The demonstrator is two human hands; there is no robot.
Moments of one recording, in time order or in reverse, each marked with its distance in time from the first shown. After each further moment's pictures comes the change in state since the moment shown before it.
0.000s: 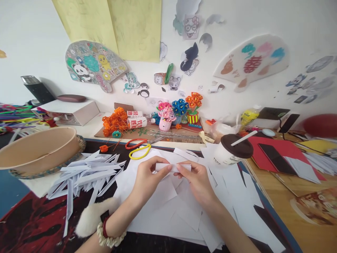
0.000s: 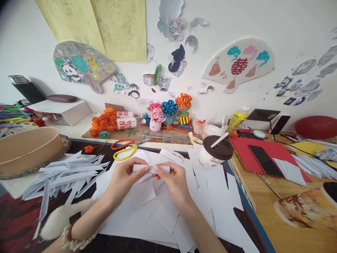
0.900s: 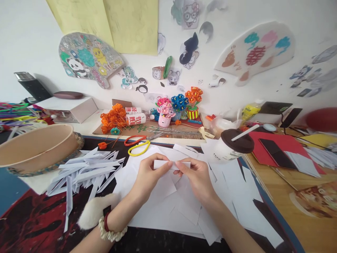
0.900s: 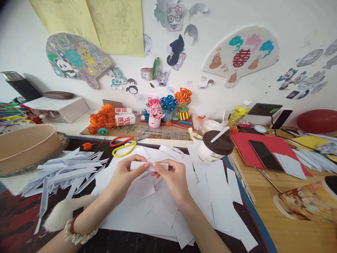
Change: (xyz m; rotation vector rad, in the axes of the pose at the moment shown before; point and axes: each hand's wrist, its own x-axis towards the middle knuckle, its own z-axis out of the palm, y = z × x) left_hand -0.003 0.005 0.007 -0.294 -0.058 -0.153; right_hand -0.005 -0.003 0.001 -0.043 0.026 -0.034
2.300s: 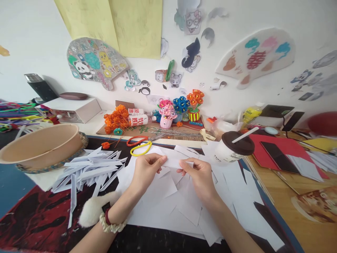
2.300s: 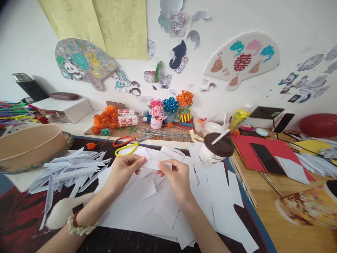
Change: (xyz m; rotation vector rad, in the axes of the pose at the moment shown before) left_hand 0.010 0.001 -0.012 0.092 0.042 -0.023; right_hand 0.001 -0.001 -0.003 -0.093 0.083 -0.016
